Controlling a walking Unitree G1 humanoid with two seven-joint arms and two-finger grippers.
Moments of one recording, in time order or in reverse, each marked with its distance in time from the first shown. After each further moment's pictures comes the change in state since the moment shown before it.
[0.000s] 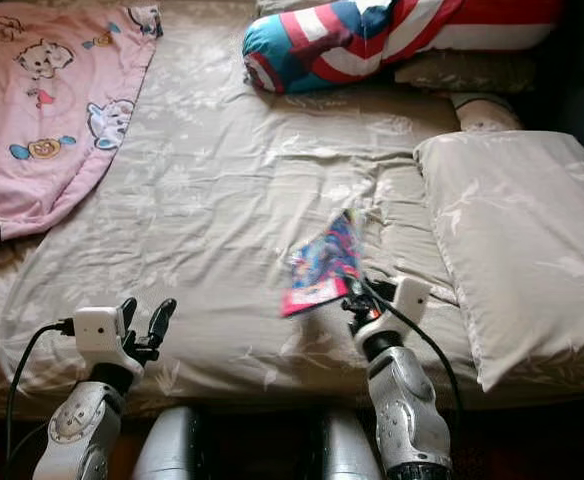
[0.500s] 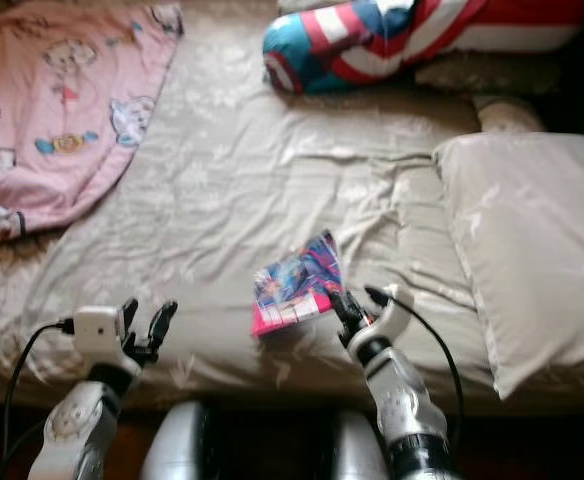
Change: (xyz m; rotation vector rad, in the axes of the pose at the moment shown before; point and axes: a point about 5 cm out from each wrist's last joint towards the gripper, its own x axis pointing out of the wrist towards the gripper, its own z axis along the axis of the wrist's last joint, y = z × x) left arm -0.006 0.001 0.000 0.018 0.031 -0.032; right arm 0.002 -0.072 -0.030 0.117 0.183 -0.283
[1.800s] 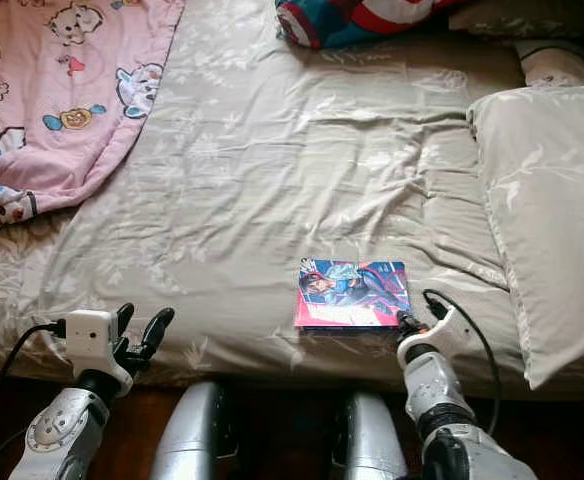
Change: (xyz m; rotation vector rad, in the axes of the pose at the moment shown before) left arm -0.011 0.001 0.012 0.035 0.036 -0.036; right arm -0.010 -0.052 0.036 0.103 -0.135 -0.382
